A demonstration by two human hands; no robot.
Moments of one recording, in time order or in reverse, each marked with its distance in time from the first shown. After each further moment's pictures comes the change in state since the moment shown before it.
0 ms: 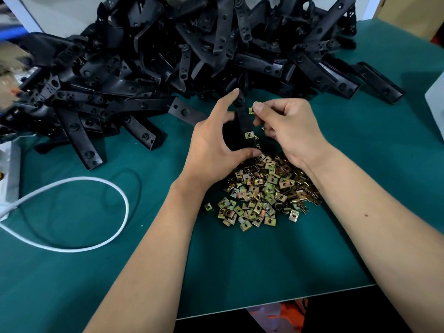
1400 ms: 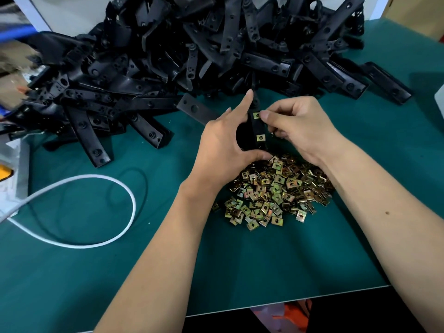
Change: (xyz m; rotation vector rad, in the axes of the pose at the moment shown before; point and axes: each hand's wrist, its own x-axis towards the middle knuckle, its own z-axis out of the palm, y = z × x) left_hand -0.002 0.025 -0.004 0.040 -0.073 -0.044; right_hand 0.000 -0.011 -0.010 -0.125 -0.131 0.027
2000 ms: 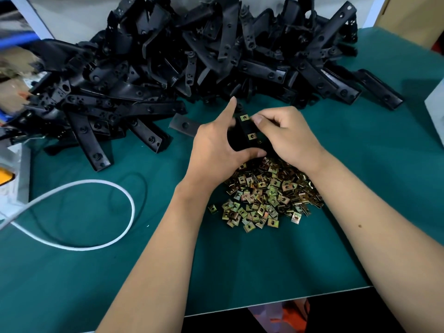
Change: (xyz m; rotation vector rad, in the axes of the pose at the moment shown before) left_hand 0.002 -0.008 -0.002 0.065 0.072 -0.128; right_hand -0.007 -0.004 0.013 -0.436 0.002 -0.208
